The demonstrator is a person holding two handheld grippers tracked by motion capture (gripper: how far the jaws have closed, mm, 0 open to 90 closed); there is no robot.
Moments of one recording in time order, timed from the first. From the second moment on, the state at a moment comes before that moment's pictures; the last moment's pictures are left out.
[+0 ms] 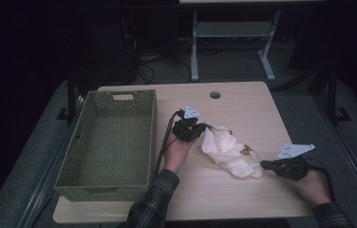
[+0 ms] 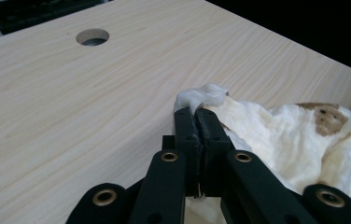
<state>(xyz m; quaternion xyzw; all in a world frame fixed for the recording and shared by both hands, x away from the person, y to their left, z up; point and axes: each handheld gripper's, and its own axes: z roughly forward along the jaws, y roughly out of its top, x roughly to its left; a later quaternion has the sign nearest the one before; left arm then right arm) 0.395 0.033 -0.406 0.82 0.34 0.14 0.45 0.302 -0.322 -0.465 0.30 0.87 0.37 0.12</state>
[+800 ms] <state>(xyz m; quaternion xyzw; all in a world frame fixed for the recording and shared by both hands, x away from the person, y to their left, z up) 0.362 -0.008 -0.409 0.84 0.26 0.07 0.46 0.306 -0.311 -0.462 0.29 0.86 0.42 0.07</state>
